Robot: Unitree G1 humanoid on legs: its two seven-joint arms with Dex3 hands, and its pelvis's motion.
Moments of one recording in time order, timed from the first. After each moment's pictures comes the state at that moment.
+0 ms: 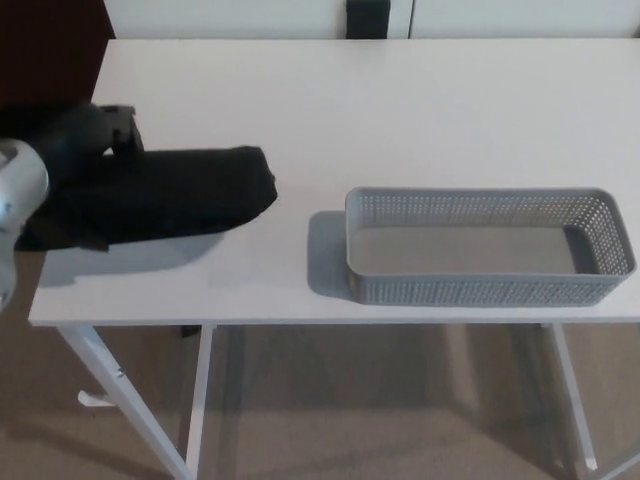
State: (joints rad) left_arm -0.60 0.72 -0.32 0.20 0.69 0.21 -0.52; right_arm 0.02 -0.38 -0.09 1.11 -0.04 -0.38 0.15
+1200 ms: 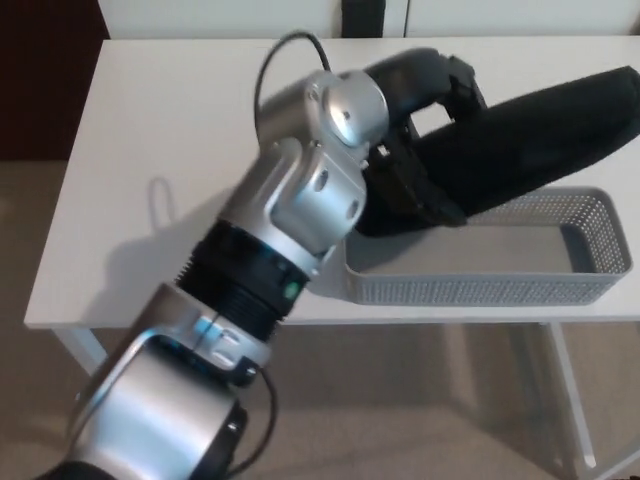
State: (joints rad) left_arm -0.96 -0.06 -0.34 0.49 0.56 0.57 -0.54; right_arm 0.00 -0.39 -0.03 1.11 -0.09 -0.38 0.10
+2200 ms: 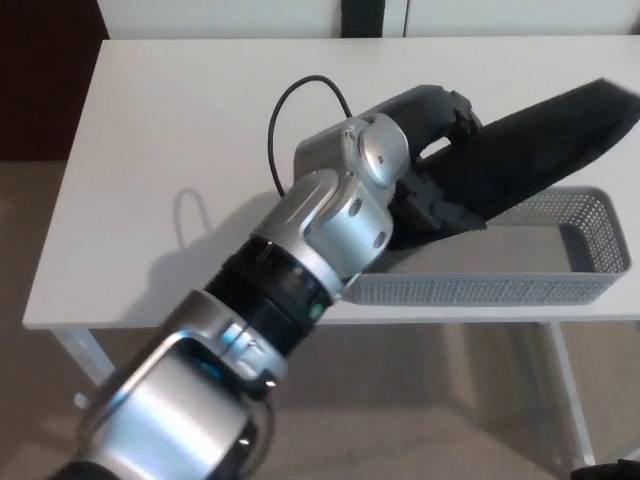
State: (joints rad) left_arm -0.96 0.00 -0.52 0.56 0.51 0.54 -0.39; right_arm -0.03 -0.39 0.00 1.09 -0.12 -0.37 0.09
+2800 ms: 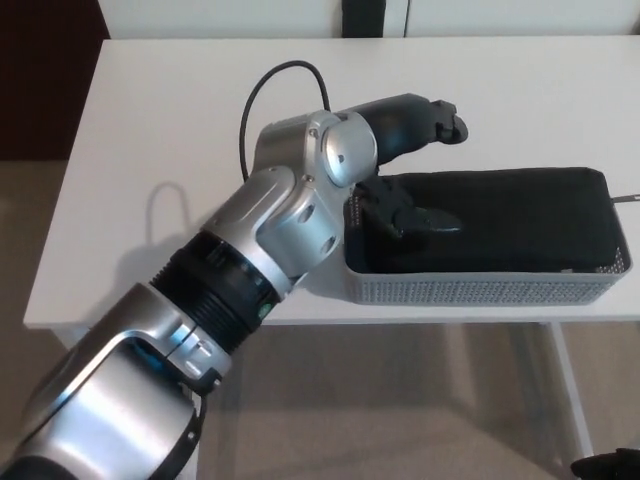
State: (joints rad) left_arm -0.95 0.13 -0.58 0.46 0.48 0.46 -0.53; right_arm -0.06 -0.41 0.03 1.09 -0.15 -0.37 0.07
